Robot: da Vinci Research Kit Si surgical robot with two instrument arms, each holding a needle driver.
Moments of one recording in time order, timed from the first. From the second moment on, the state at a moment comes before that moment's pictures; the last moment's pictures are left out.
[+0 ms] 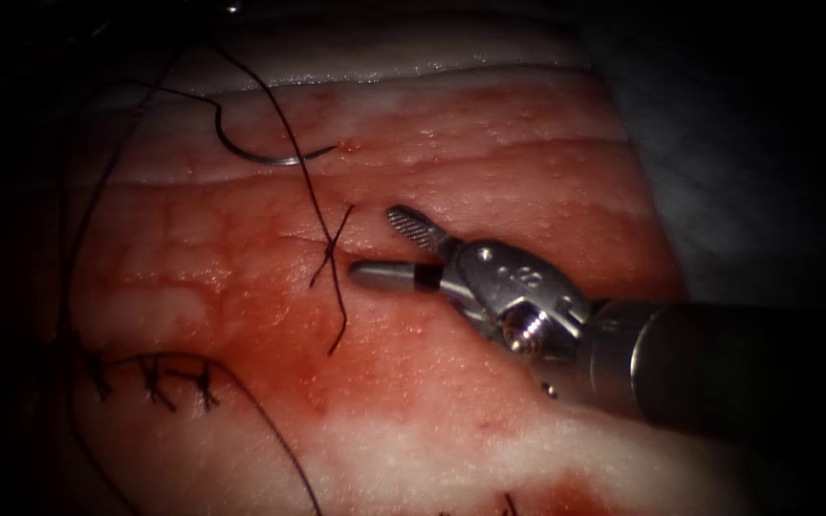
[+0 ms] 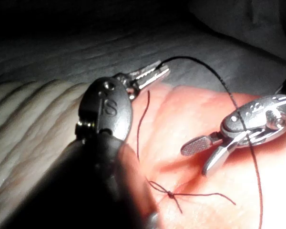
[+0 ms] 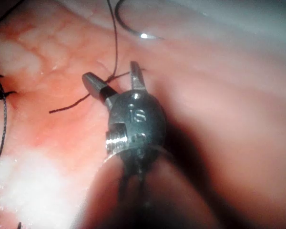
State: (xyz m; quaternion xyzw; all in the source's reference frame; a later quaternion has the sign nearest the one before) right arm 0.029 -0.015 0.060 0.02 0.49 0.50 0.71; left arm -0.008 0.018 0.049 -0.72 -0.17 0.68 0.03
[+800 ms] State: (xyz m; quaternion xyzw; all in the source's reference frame) right arm 0.036 -0.013 0.064 -0.05 0.53 0.43 0.73; left arm -0.009 0.019 0.047 -0.72 -0.16 0.67 0.02
